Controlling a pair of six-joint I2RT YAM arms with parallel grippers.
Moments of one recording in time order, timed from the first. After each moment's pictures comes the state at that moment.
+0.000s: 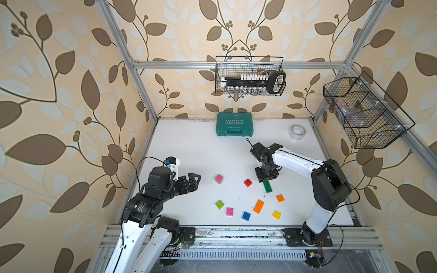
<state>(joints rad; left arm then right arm) -0.22 0.55 0.81 -0.97 0.26 -0.53 0.55 1.78 1.23 -1.06 0.08 0.40</state>
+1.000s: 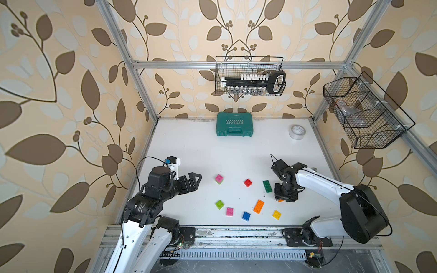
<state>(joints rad) -0.22 0.55 0.81 -0.95 0.28 -0.53 0.44 1.43 0.76 -0.98 0.00 0.70</state>
